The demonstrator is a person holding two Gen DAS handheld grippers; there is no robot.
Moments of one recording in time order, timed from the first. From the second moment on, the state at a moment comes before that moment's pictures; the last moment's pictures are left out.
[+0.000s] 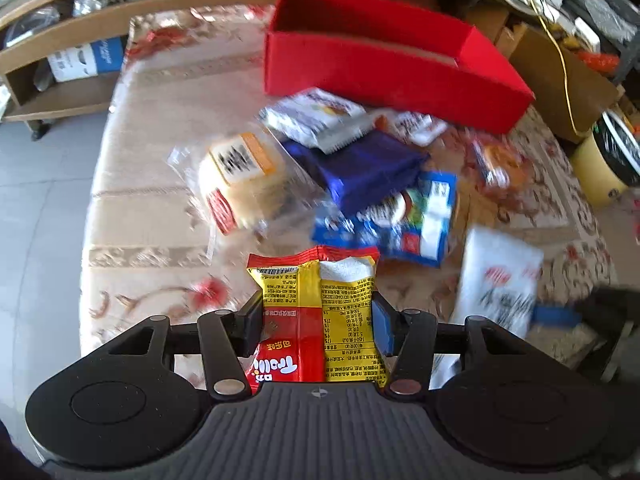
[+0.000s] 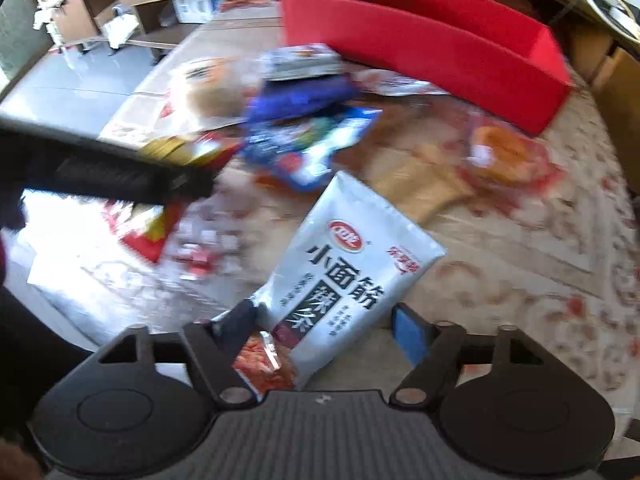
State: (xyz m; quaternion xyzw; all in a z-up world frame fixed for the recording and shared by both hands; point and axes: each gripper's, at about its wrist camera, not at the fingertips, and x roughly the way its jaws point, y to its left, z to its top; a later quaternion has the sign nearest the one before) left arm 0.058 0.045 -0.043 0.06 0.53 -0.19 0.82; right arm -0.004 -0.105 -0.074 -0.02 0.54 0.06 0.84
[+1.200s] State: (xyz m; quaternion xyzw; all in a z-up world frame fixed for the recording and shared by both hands) left arm 0.019 0.012 -0.035 0.09 0.50 -0.18 0.84; right arm -0.033 -0.135 -0.051 -0.05 0.47 0.05 0.88
